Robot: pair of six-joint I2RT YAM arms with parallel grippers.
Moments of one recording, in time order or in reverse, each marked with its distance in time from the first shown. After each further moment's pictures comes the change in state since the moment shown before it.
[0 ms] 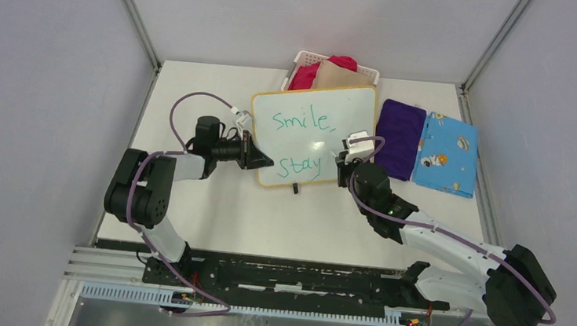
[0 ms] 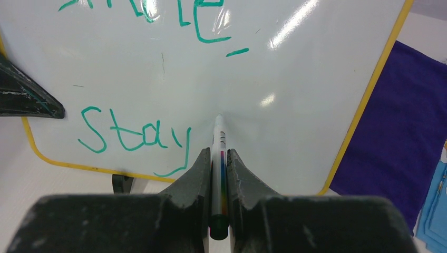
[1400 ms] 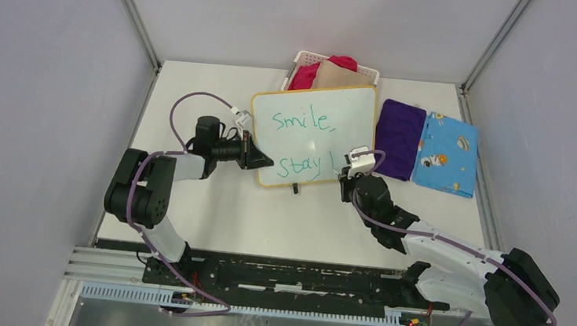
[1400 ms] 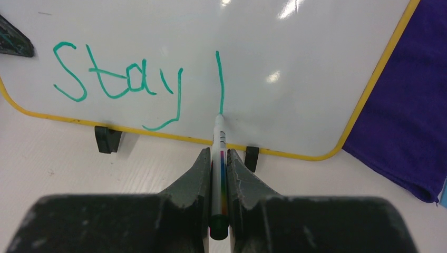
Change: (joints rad) left arm 0.000 0.000 0.000 0.000 -0.001 0.001; right arm -0.001 -0.029 -0.130 0.008 -0.024 0.051
